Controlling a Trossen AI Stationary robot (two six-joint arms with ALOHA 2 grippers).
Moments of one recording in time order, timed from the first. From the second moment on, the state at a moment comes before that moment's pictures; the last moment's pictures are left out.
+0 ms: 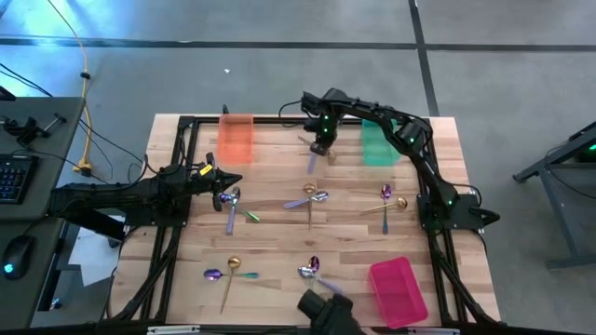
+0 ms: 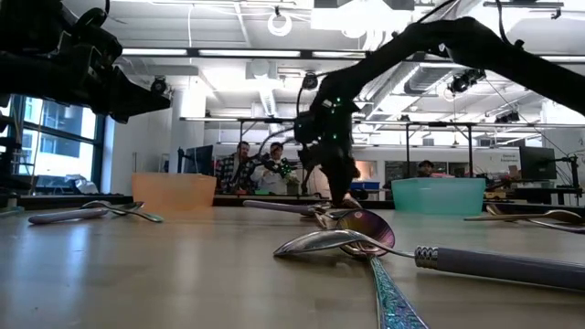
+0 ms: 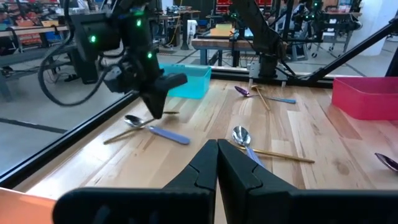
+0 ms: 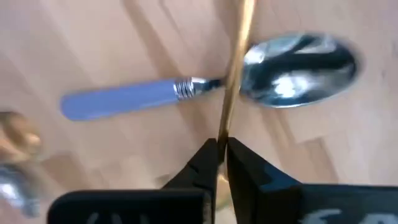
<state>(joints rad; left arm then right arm) 0.18 0.32 0.01 0.21 -0.09 0.00 -0.62 2.38 2.05 -1.27 -0.21 -0.18</state>
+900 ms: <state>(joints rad) 0.18 0.32 0.01 0.16 -0.09 0.00 0.11 2.03 2.05 -1.57 -0.06 0.80</state>
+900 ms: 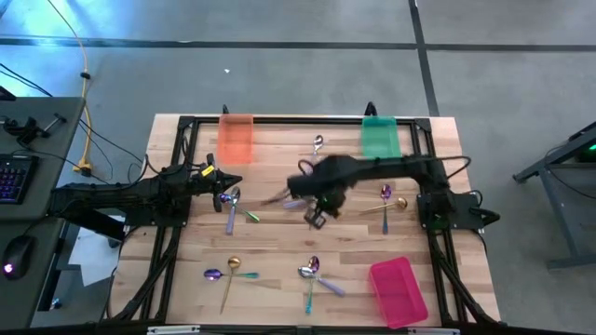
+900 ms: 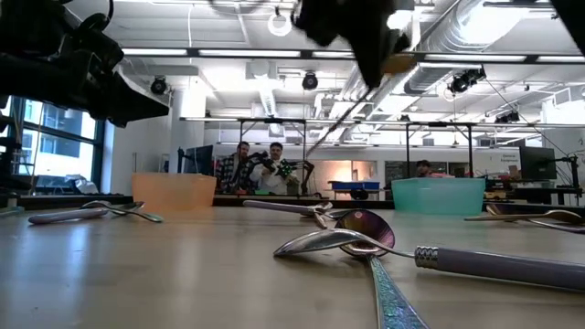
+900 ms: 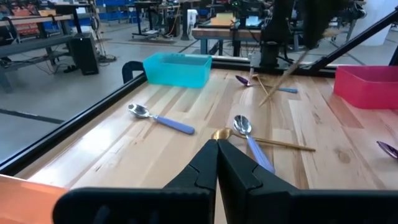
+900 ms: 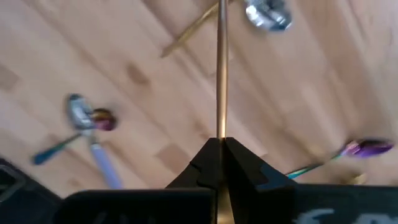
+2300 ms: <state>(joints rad) 0.18 0.32 0.01 0.30 -0.03 -0.02 0.95 1.83 1.37 -1.04 -0.04 2.19</state>
